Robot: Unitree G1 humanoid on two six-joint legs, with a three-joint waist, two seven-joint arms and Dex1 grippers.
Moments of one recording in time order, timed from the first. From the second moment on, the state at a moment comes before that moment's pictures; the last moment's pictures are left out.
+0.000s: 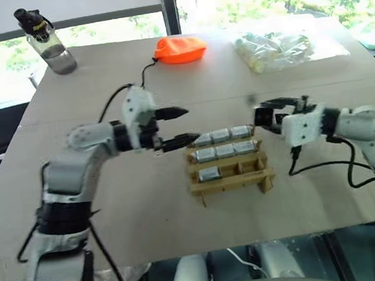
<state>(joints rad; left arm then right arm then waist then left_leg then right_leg) -0.61 0.64 -0.06 -0.07 -0.52 0.51 -1.09 -0.49 -0.70 0.16 -0.03 -0.27 -0.49 0.81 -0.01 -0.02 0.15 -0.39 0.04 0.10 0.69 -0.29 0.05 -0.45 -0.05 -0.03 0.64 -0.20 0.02</state>
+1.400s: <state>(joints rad) -0.64 0.55 -0.16 -0.17 -0.59 0.94 -0.95 -0.58 -0.70 0.35 0.00 -0.59 -0.81 0.58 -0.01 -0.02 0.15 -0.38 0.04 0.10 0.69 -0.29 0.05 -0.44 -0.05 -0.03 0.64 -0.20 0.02</state>
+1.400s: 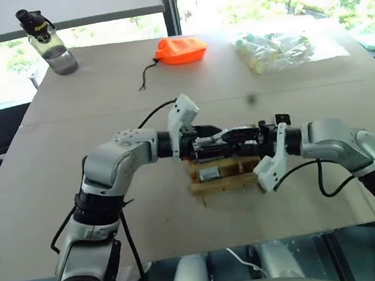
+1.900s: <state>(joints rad) -0.64 0.56 -0.17 -0.17 -0.59 0.98 -0.93 -0.59 -0.69 0.35 0.01 -0.60 -0.79 0.58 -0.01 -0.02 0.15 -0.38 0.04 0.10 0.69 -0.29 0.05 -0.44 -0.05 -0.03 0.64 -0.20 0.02</state>
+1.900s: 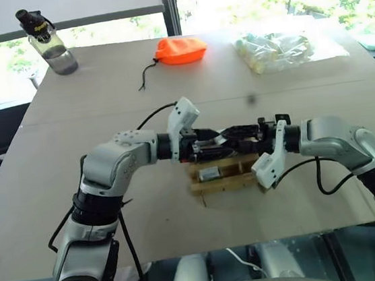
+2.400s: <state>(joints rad) -0.64 0.55 -0.18 -0.18 -0.58 0.98 -0.93 -0.57 -0.68 0.35 0.00 -0.58 -0.73 0.59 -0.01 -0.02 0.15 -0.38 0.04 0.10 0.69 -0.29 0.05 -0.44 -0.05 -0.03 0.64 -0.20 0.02</state>
